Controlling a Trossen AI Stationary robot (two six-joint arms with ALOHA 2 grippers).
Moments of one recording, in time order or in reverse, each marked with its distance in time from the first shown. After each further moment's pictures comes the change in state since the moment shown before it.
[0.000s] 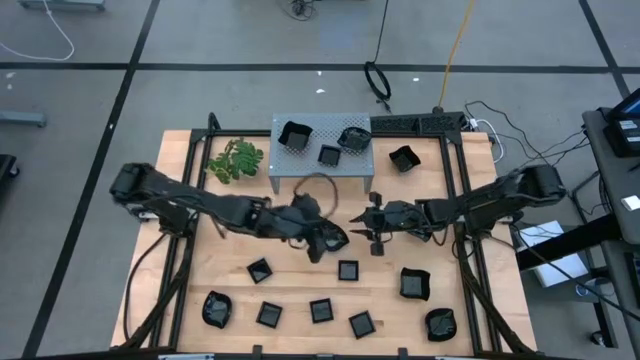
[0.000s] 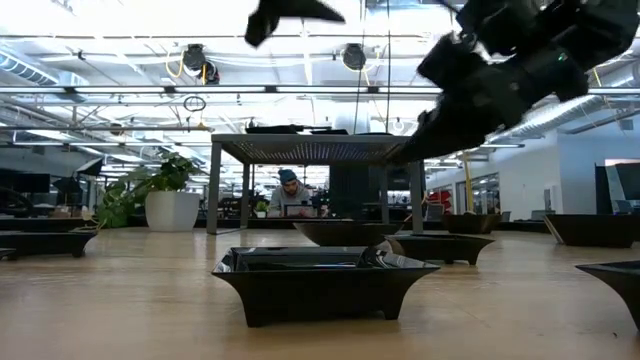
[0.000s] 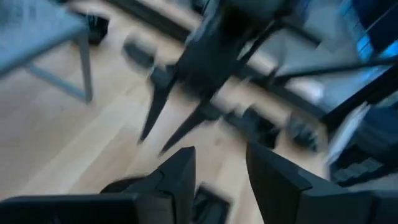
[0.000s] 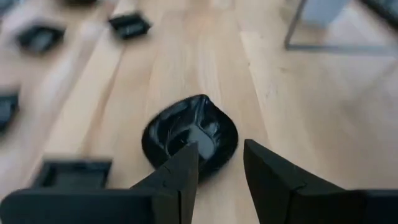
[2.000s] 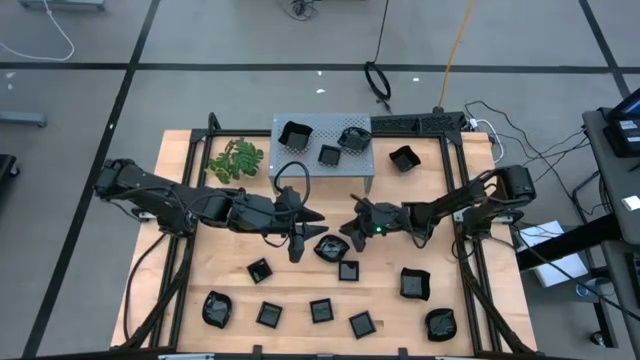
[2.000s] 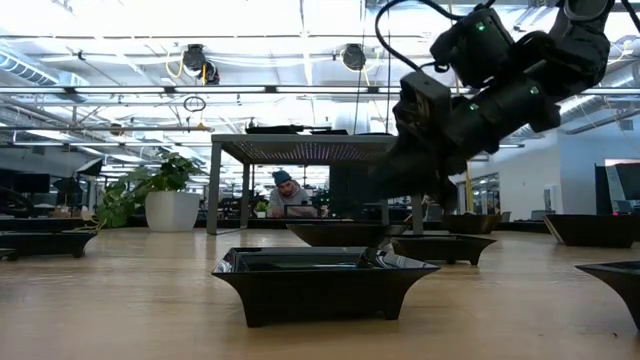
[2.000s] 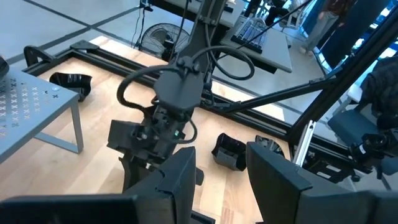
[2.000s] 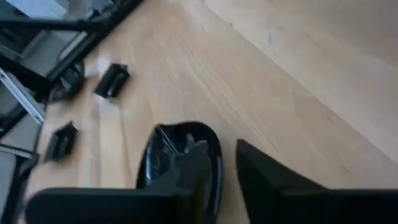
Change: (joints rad) left arm -0.035 -0.144 0.000 0.010 0.001 0.170; right arm -0.026 0.232 0.037 0.185 -0.056 0.692
